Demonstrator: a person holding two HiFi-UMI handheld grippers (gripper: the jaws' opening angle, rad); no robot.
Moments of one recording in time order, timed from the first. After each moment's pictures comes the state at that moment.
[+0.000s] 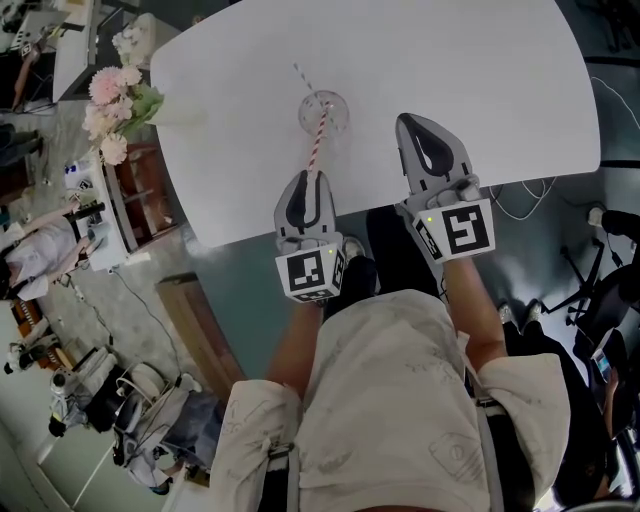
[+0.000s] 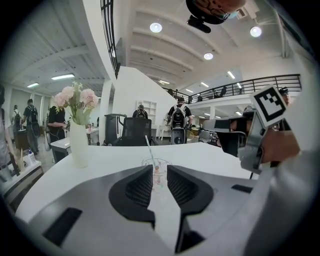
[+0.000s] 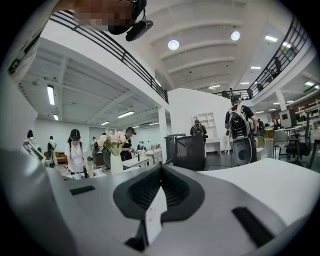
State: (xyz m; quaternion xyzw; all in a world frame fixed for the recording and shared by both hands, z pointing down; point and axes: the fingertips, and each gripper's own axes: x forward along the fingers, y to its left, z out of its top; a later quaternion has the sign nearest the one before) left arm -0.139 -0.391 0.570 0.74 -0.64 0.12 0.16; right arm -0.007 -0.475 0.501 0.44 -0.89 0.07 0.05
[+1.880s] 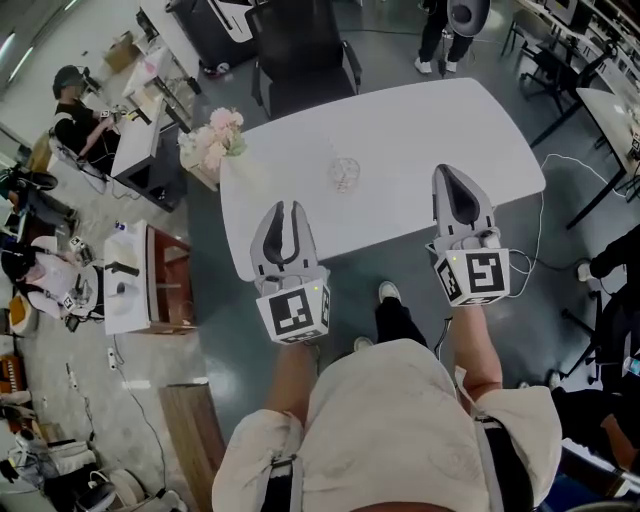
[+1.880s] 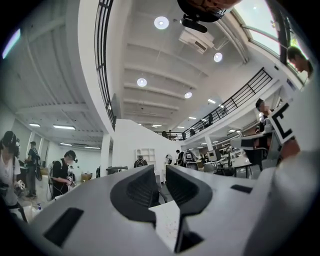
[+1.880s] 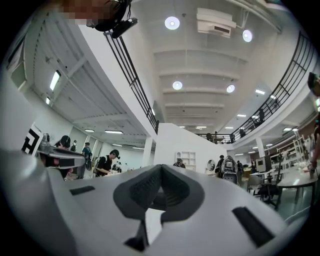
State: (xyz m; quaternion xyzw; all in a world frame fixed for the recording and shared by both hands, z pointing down) left arm -0.190 -0.209 0.291 0.75 -0.66 -0.02 -0.09; right arm 0.041 -0.244 0.274 0.56 -0.82 -0.10 -0.06
